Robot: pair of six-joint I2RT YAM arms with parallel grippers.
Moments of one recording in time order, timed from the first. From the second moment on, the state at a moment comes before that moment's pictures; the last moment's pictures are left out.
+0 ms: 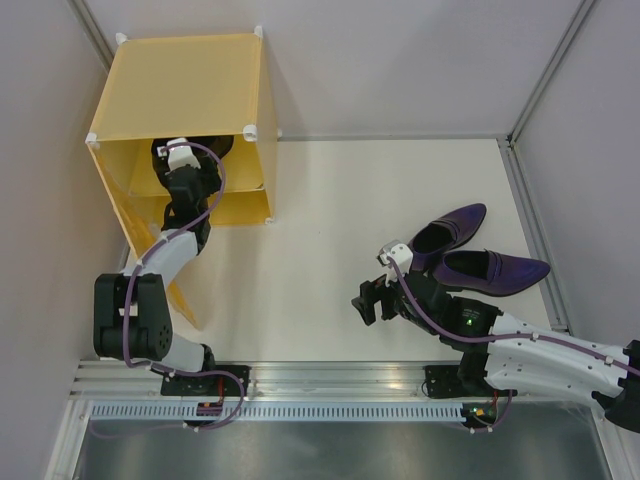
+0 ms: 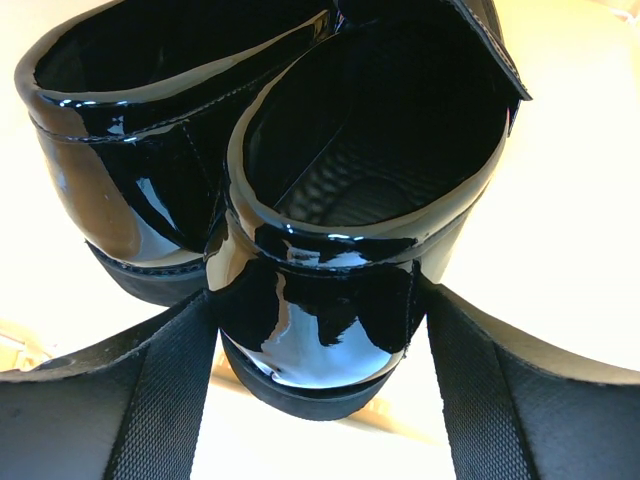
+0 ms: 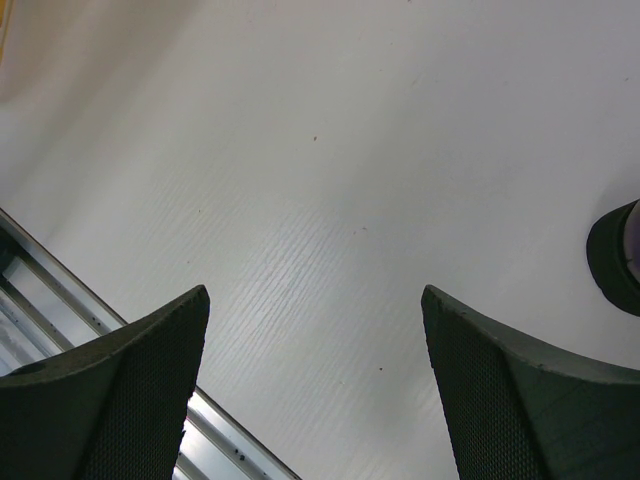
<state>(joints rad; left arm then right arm) -0.02 1.47 0.87 0.44 -0.33 -0.14 1.09 0.81 0.54 -0.24 0.31 0.41</state>
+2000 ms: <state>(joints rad) -0.08 1.51 0.97 0.30 -0.34 -0.22 1.09 0.82 0.53 -0.22 0.31 0.42</state>
